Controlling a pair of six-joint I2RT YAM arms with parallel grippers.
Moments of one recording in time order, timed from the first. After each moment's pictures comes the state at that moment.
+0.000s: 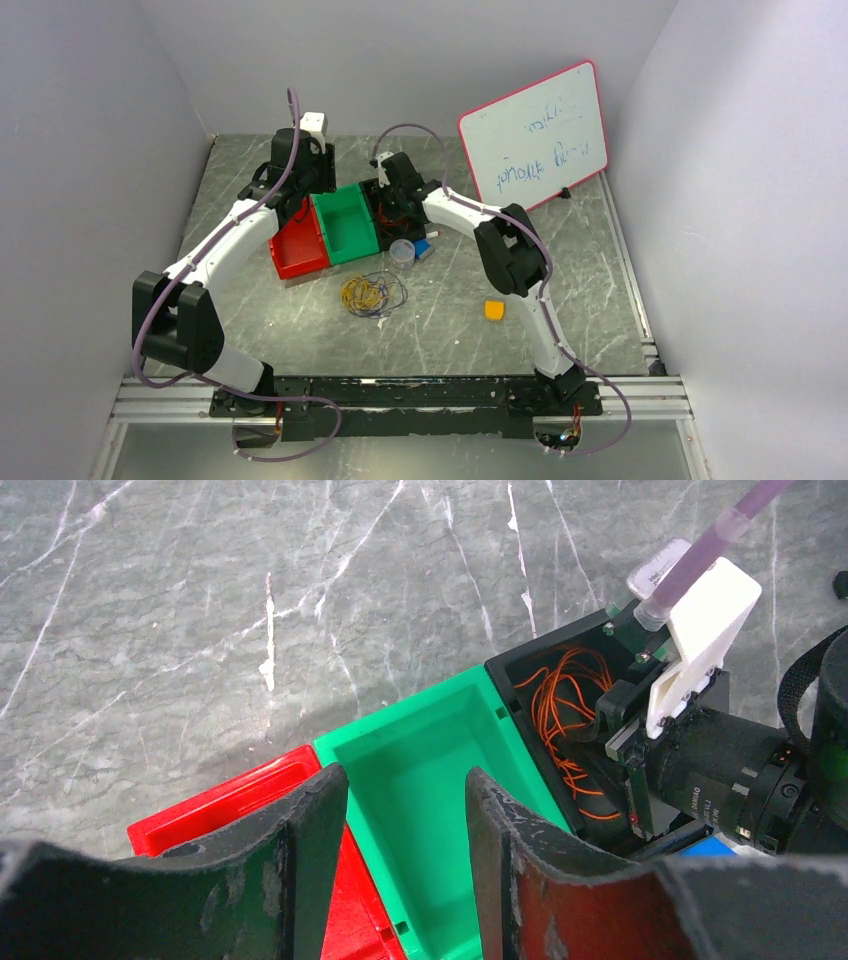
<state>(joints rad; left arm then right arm) -0.31 1.50 1.21 -0.21 -0.15 -0.13 0.66 2.33 1.81 -0.25 -0.04 0.09</state>
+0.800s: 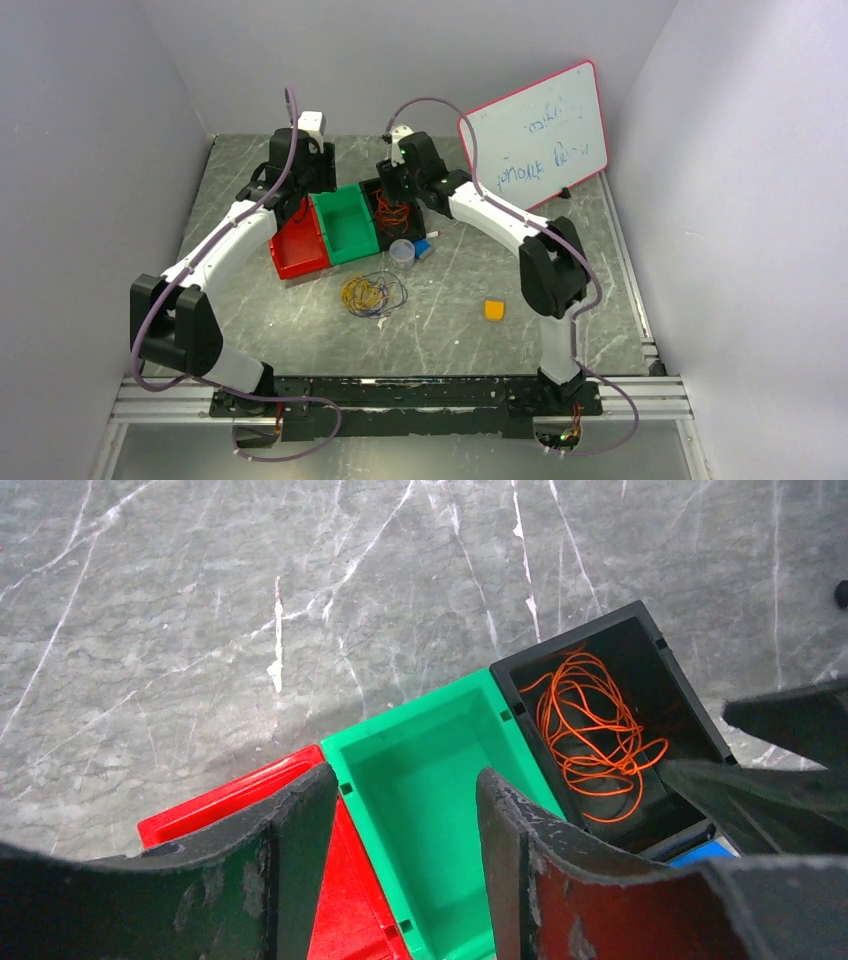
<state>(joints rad) -0.31 1.49 1.21 -0.21 -0.16 -0.13 0.66 2.04 1.69 -0.24 0.01 0.08</state>
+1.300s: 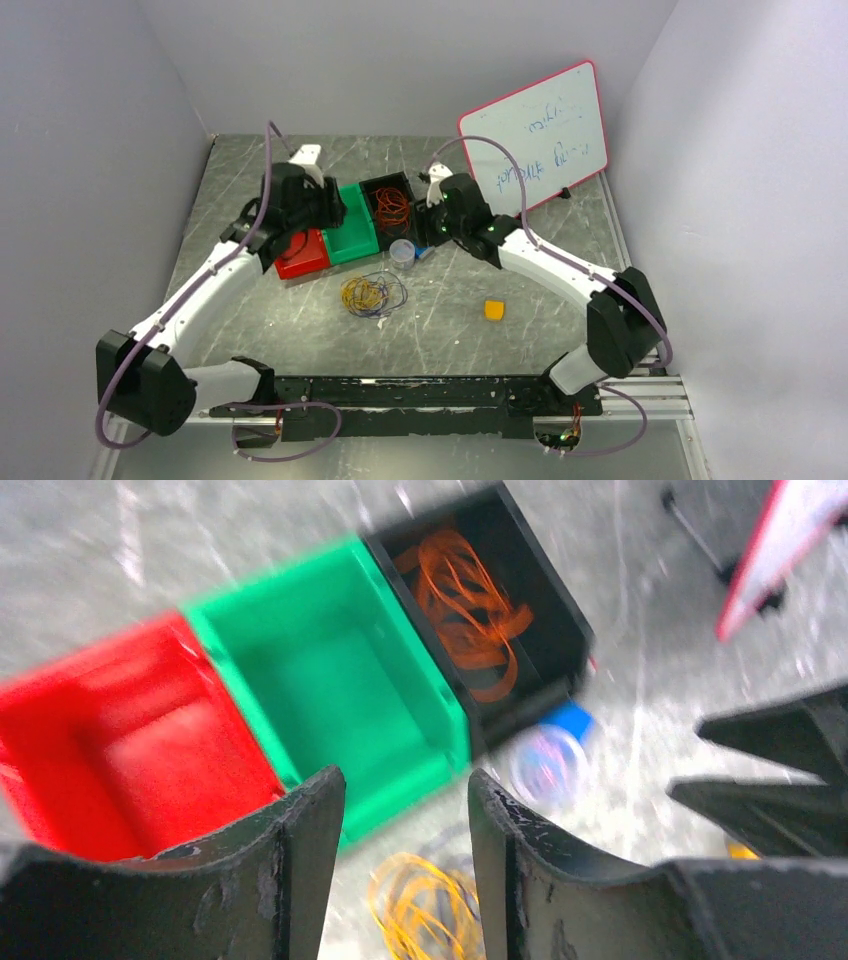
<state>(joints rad) -0.36 1.24 1.05 -0.29 -0.02 -0.27 0.67 1.55 1.14 -0.17 -0.10 0.17</state>
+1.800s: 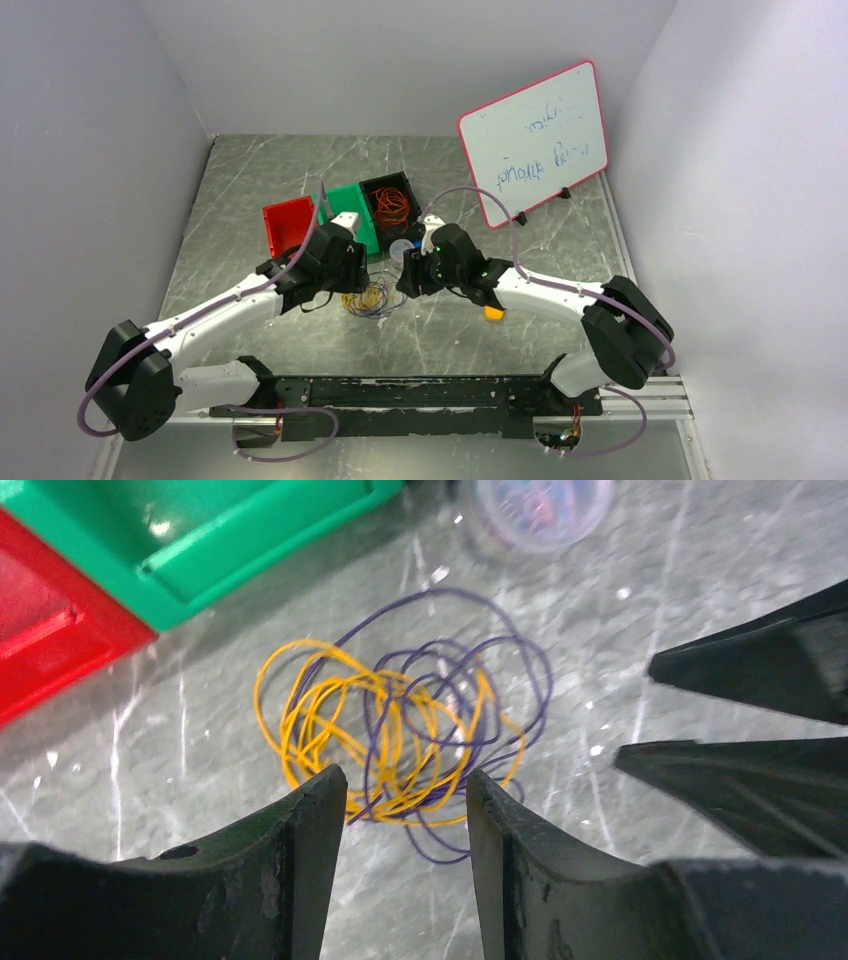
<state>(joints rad) -0.70 1.17 0.75 -0.37 -0.13 -0.51 0.82 1.46 0.77 0.04 -0.16 0.42</state>
